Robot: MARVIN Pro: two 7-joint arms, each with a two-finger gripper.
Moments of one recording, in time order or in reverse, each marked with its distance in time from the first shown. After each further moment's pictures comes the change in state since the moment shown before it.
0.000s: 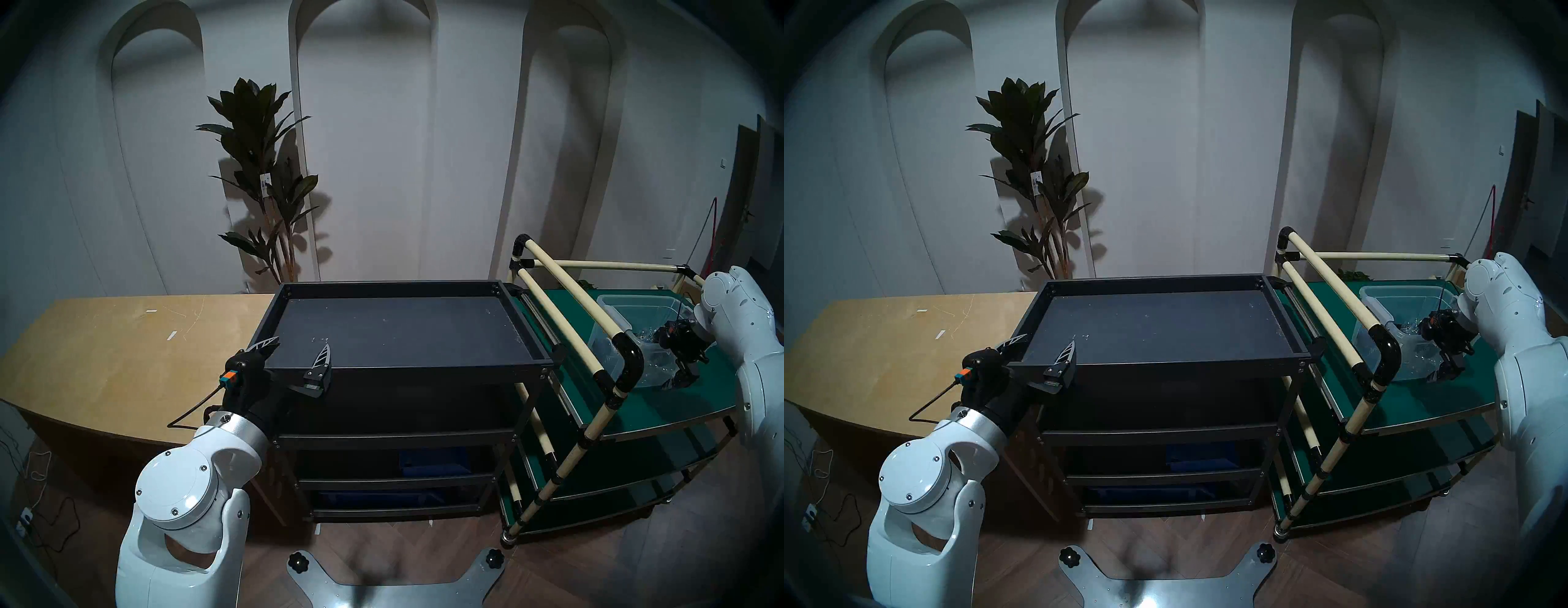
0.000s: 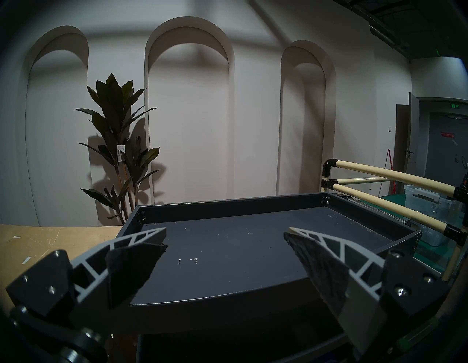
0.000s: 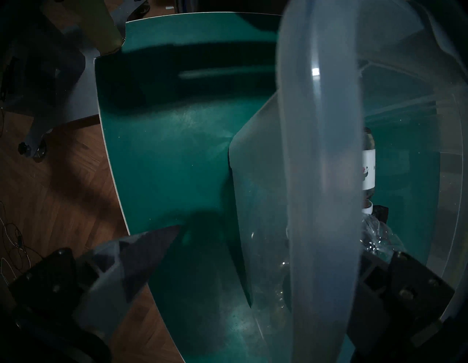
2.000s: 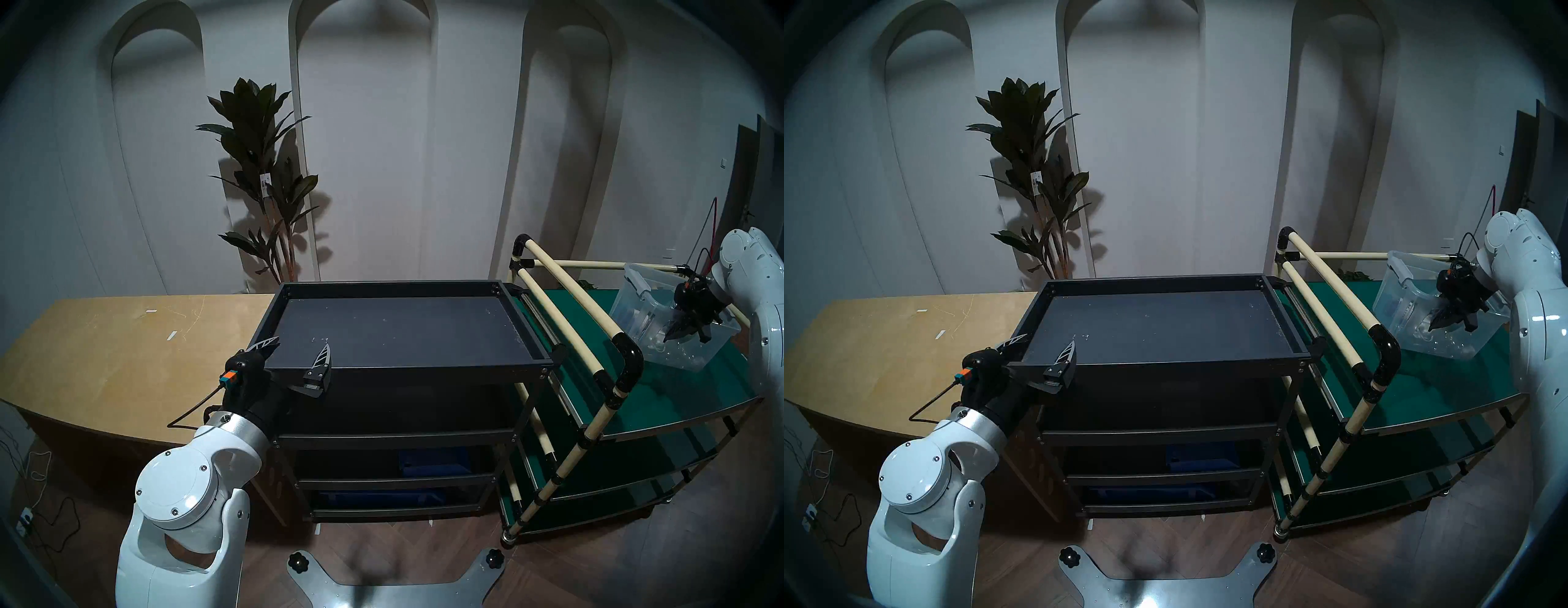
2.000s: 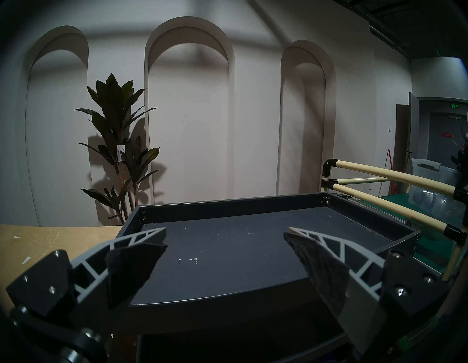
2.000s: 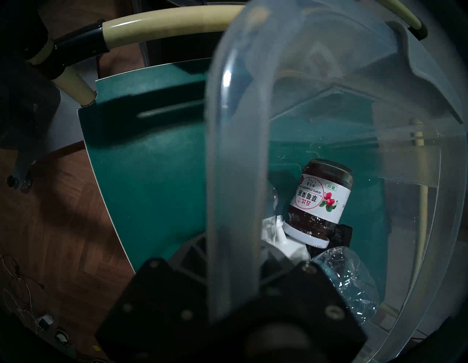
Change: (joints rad) left arm 0.000 0.000 0.000 0.001 0.000 0.000 0.000; right arm 0.309 -0.010 -0.005 0.137 -0.051 0.041 0.041
